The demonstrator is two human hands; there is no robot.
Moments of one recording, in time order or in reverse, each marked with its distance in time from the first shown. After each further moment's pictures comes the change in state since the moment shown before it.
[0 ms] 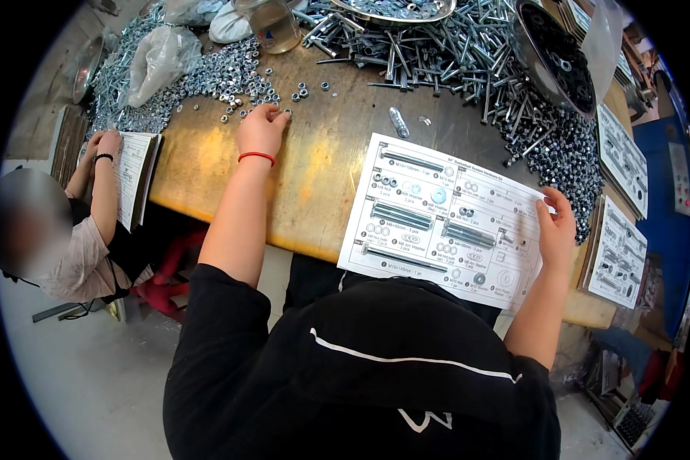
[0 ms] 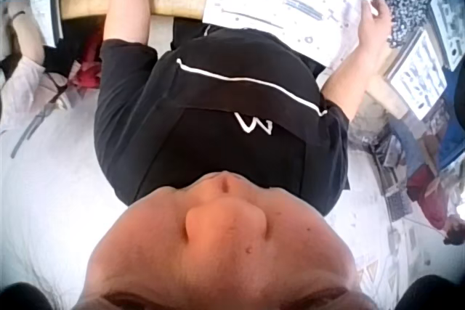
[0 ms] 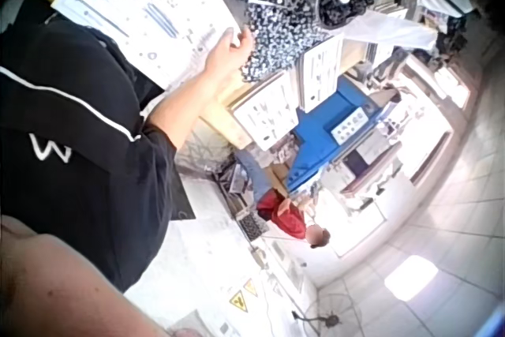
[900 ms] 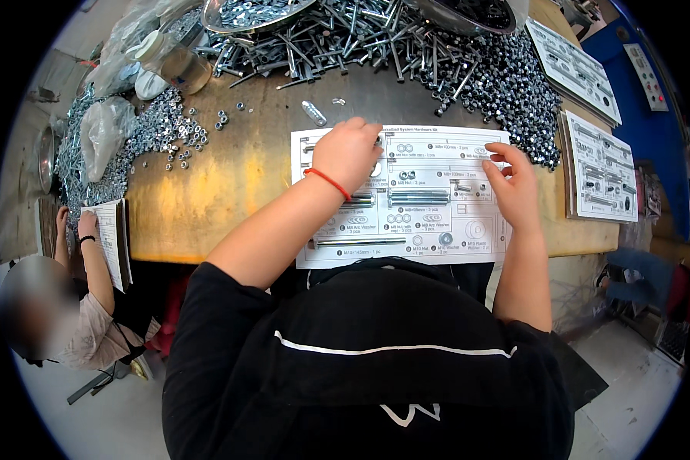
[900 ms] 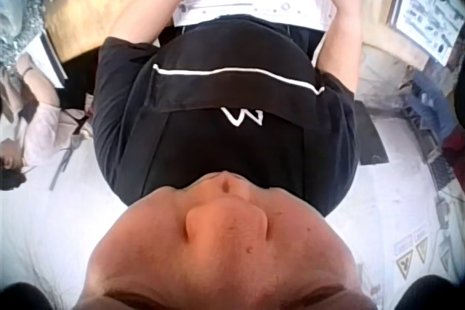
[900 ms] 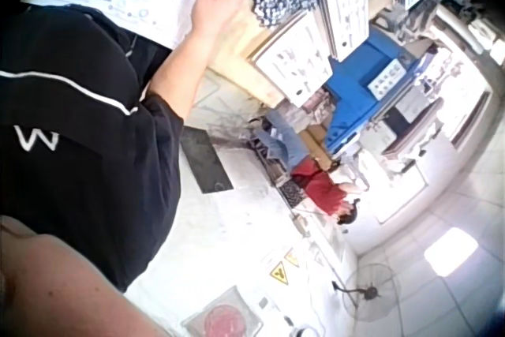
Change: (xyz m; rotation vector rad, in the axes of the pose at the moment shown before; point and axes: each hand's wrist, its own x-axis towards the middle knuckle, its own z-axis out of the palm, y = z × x) left_hand -0.134 0.201 0.071 0.063 -0.457 0.833; right_hand -0.037 0.000 -0.014 0.117 -0.017 -0.114
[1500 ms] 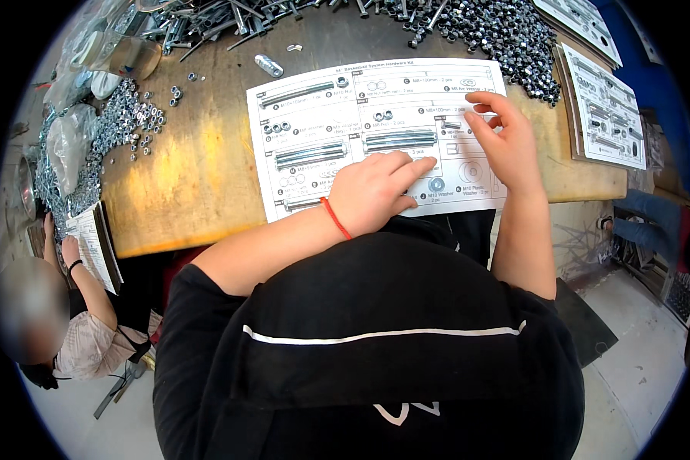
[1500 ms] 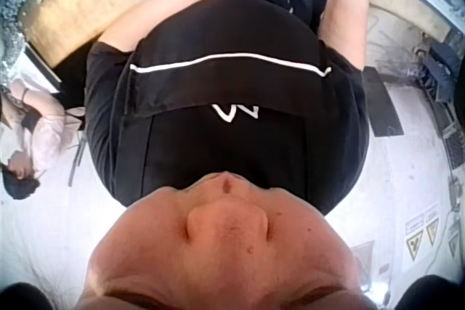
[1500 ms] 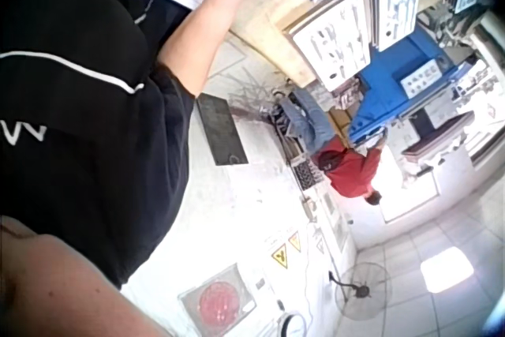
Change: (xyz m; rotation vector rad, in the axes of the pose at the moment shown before) left_hand -0.082 0.075 0.031 -0.326 -0.108 0.324; right_hand -0.024 0.006 0.007 -0.009 -0.038 0.007
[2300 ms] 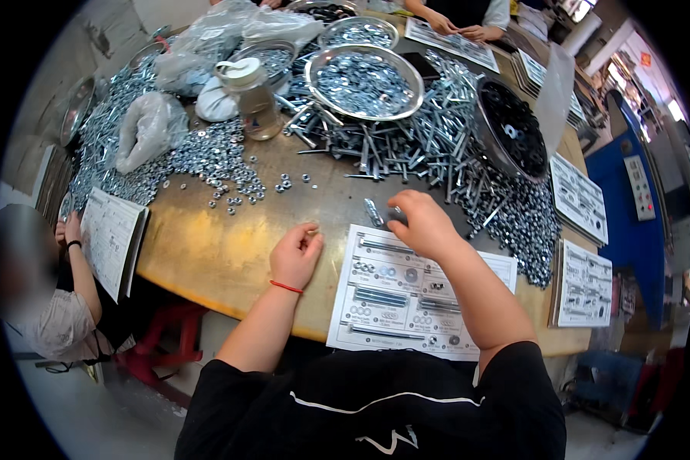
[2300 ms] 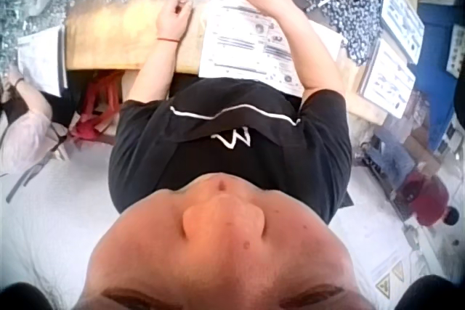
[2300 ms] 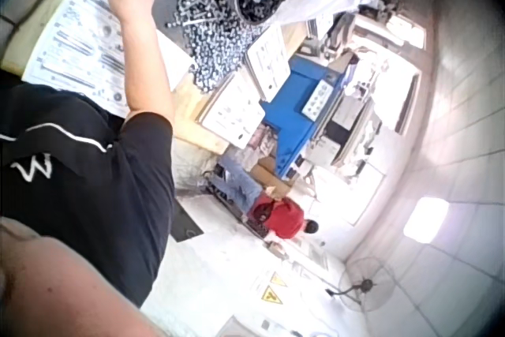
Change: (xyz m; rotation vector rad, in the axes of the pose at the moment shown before) left_hand -0.094 -0.176 -0.098 -0.225 0.830 -0.737; right_hand 0.138 -0.144 0.152 -0.395 -0.496 -0.453
